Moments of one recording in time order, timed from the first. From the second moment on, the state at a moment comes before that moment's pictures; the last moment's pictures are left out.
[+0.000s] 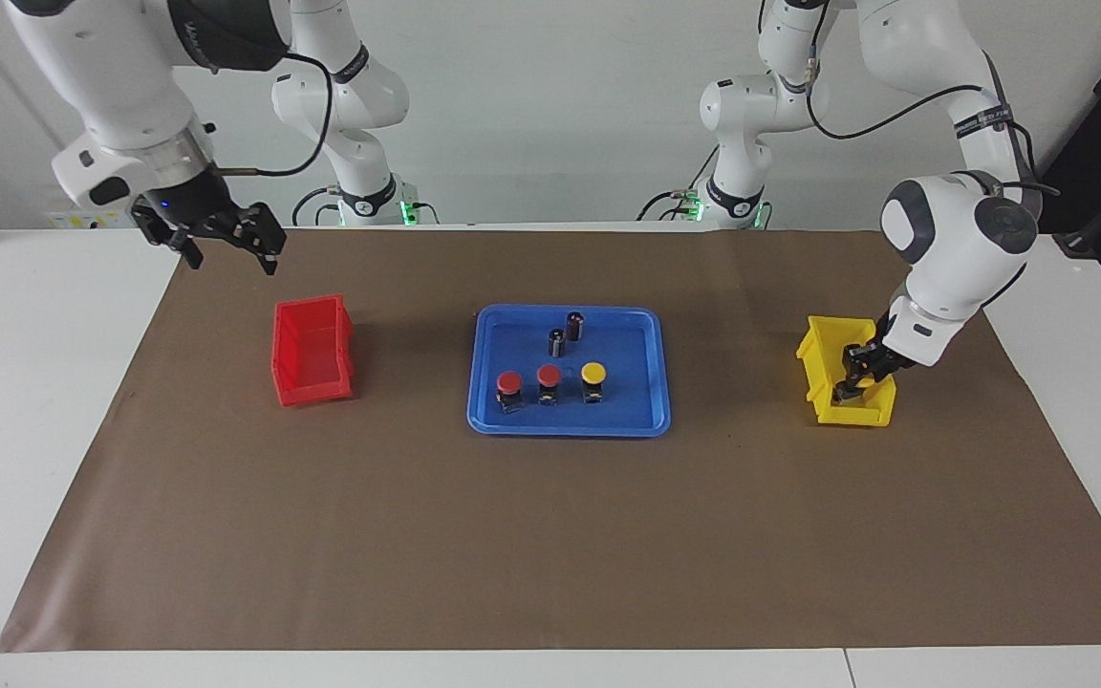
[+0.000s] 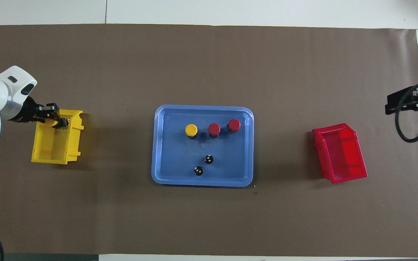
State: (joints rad) left arm -0.01 0.11 0.00 -1.94 0.00 1.99 -0.07; right arm -0.01 -0.01 -0.05 -1.56 -0.03 1.48 0.04
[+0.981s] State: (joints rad) left arm -0.05 0.13 -0.47 -1.83 0.00 1.97 -0.80; right arm -0.07 -0.03 -0.04 -1.60 -0.03 1.49 -0.07
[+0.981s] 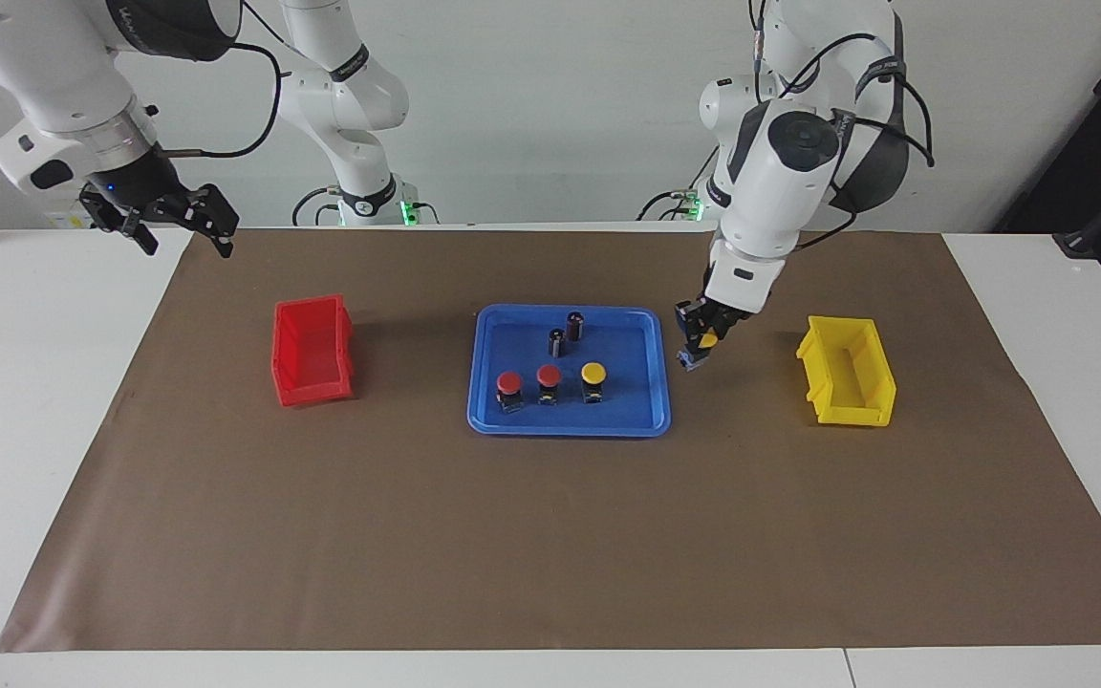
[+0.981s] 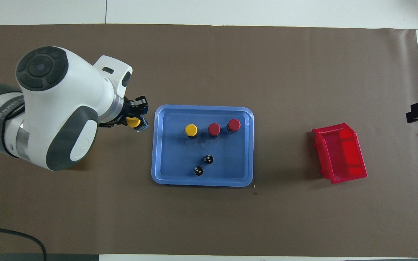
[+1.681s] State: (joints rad) left arm -0.07 0.21 -0.52 -1.94 0.00 2.15 -0.92; right arm -0.07 -0.03 -0.04 -1.60 -0.03 1.50 -0.09
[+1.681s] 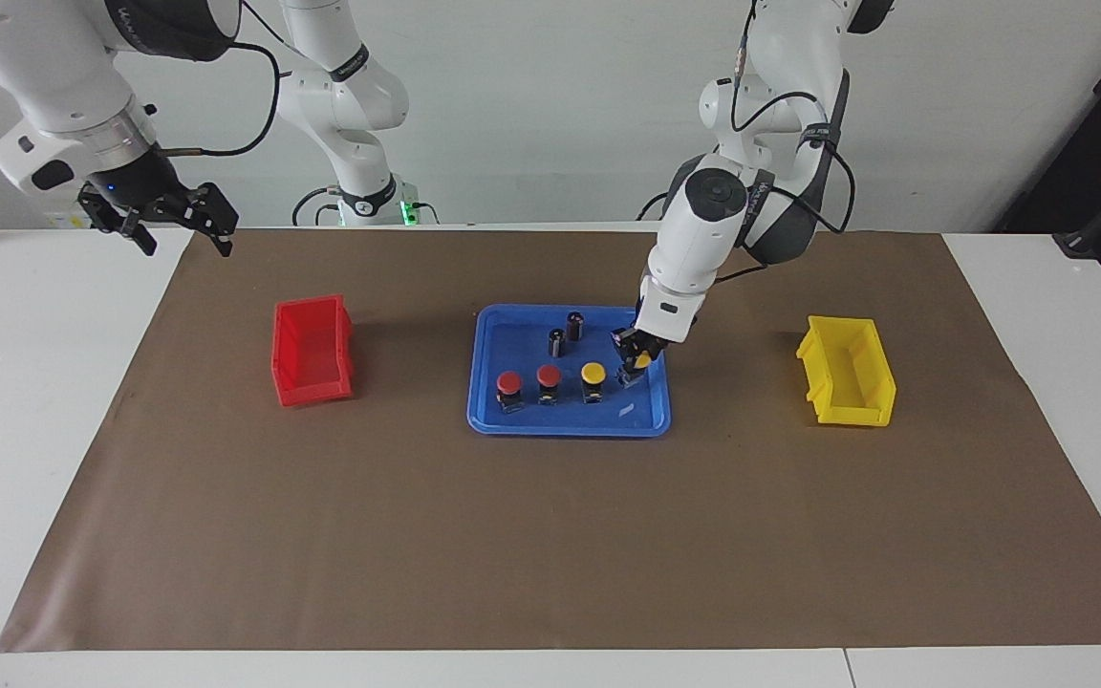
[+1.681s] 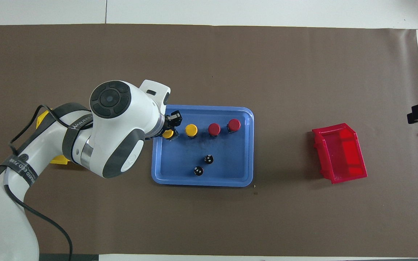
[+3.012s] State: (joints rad) left arm -0.07 0.21 -0.52 -2.01 0.01 2.24 -0.92; right arm -0.05 -0.03 -0.03 -1.60 -0.03 1.49 -0.09
